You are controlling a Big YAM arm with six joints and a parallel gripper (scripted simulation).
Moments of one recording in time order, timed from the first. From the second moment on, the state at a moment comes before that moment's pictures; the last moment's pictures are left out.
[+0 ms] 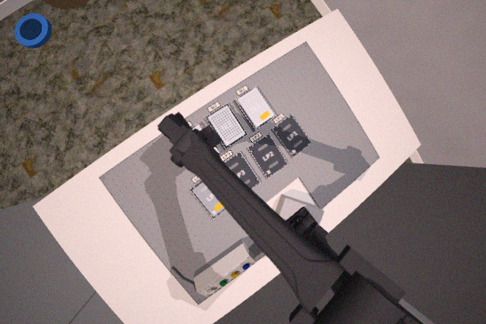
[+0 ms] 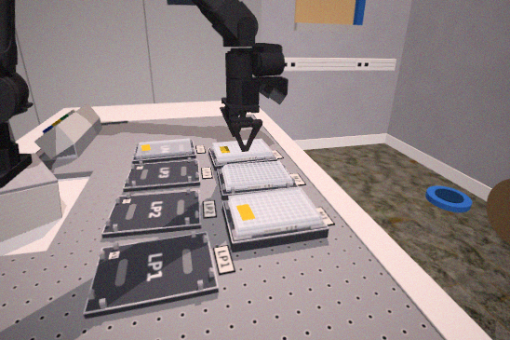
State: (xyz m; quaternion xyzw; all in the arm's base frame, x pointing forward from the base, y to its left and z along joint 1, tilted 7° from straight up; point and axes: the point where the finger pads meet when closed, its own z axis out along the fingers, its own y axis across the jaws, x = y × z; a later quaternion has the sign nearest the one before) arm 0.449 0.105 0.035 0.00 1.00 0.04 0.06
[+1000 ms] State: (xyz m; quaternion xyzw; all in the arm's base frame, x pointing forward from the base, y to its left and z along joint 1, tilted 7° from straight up) arm 0.447 0.105 0.045 0.00 1.00 0.04 0.06
